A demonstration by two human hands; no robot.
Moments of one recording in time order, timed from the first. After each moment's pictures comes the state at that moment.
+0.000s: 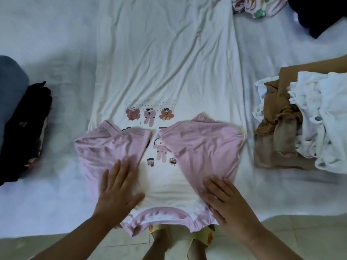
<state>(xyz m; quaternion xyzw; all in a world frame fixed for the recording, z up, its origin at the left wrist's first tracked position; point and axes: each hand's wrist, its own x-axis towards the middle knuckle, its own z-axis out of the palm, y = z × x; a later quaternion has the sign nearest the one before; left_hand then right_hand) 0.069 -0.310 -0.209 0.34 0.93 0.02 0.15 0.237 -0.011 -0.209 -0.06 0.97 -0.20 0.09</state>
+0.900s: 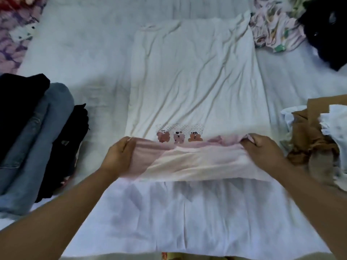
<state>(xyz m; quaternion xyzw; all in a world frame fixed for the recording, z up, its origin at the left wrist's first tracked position) -0.093 -0.288 -0.148 0.07 0.92 0.34 0.16 0.050 0.048 -0.146 0.28 0.88 -0.38 0.06</state>
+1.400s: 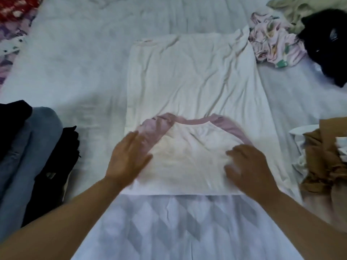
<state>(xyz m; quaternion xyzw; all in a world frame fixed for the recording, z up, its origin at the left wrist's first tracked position) -0.166 -0.269 -0.192 0.32 0.93 0.15 0.05 0.015 0.029 -0.195 0.11 0.98 -0.14 -0.09</state>
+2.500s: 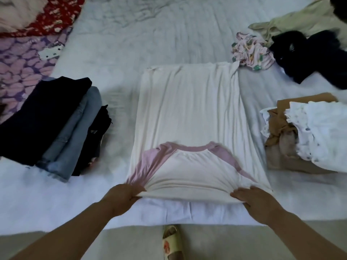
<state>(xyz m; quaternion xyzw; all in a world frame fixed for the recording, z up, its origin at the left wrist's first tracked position) 0.031 -0.409 -0.140 0.34 0.88 0.07 0.31 0.240 -0.023 -0.169 -0.03 0.98 -0.13 0.14</state>
